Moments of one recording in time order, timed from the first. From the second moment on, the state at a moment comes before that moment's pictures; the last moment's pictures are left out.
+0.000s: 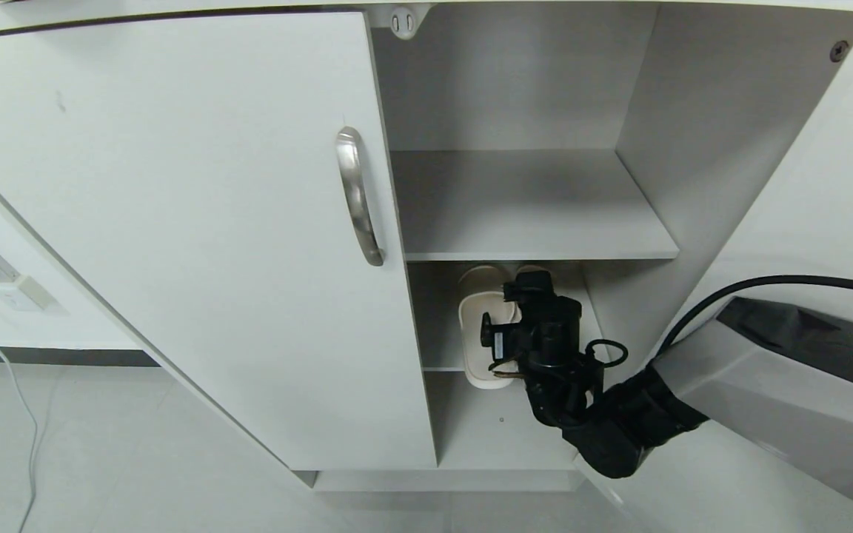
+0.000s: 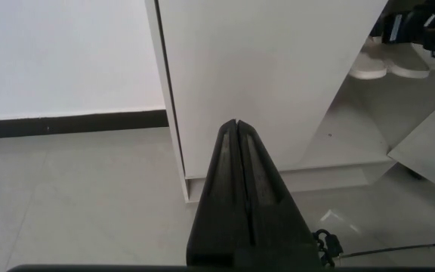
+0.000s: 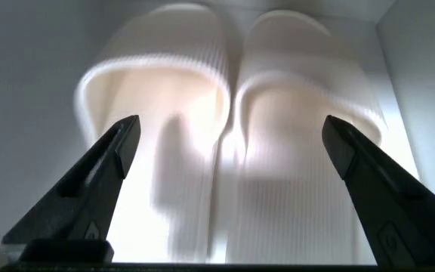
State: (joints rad) left arm 0.00 0.00 0.00 0.00 -0.07 0.01; right arm 0.73 2.28 -1.16 -1.02 -0.65 0.04
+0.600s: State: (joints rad) left arm 0.00 0.00 0.00 0.00 -0.07 0.01; right arm 0.88 2.05 -0.72 -1.16 -0.65 0.10
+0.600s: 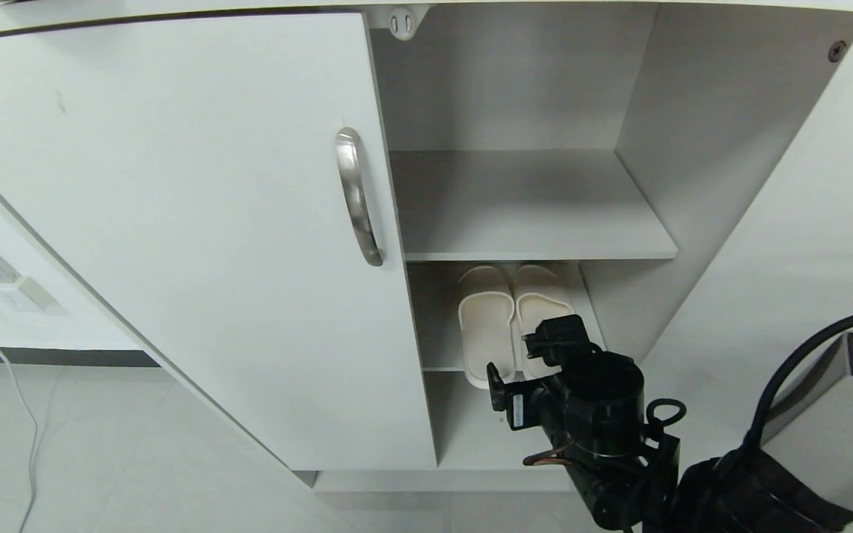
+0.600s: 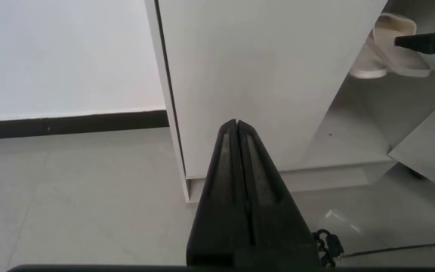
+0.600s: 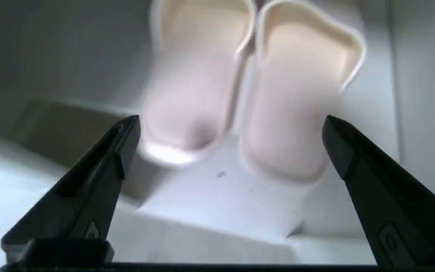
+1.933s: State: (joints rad) left arm 0.00 0.00 0.00 0.00 -0.07 0.01; right arm 0.90 2.03 -0.64 -1.19 -0.64 0.10
